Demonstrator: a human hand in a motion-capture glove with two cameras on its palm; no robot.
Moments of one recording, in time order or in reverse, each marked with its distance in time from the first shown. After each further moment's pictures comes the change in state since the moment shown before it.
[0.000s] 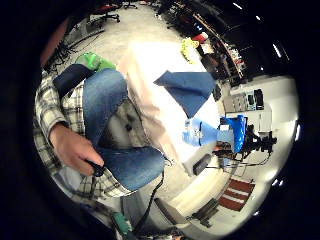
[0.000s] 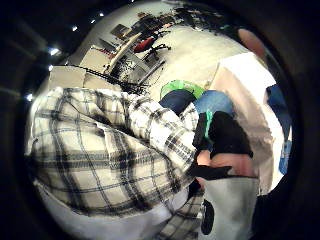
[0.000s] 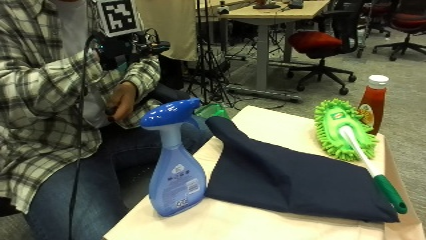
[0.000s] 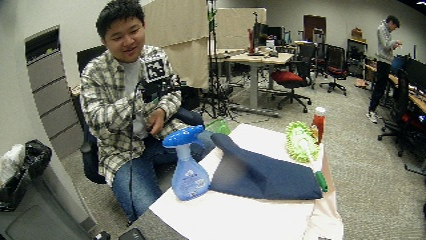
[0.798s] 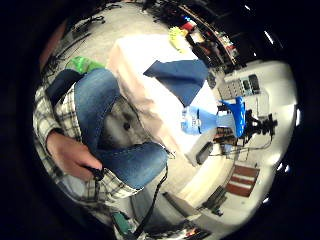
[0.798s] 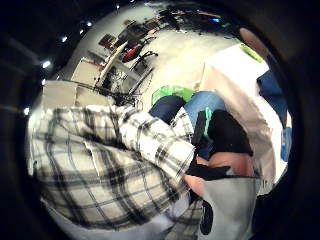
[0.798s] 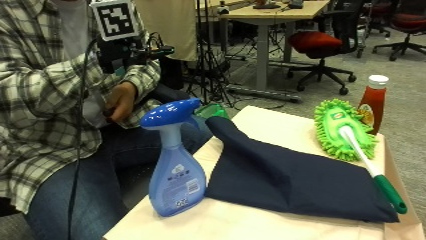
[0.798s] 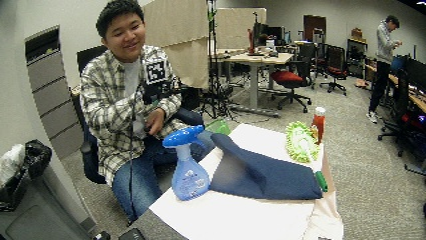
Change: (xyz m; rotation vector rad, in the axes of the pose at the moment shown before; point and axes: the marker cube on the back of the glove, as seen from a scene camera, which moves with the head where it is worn) arm 0.018 -0.004 -0.007 0.076 -0.107 0.362
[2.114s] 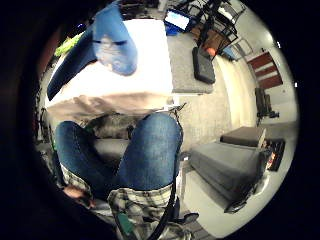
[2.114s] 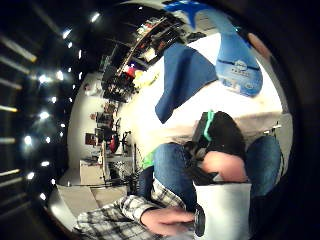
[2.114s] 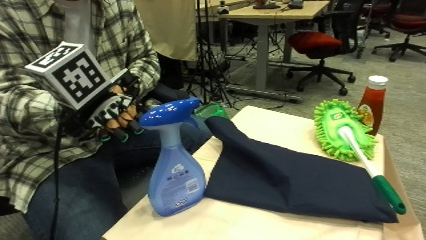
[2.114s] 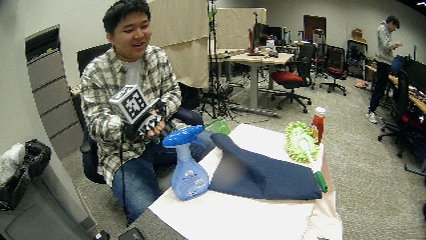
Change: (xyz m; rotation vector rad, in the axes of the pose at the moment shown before) arm 0.172 0.076 0.053 0.207 -0.193 0.999
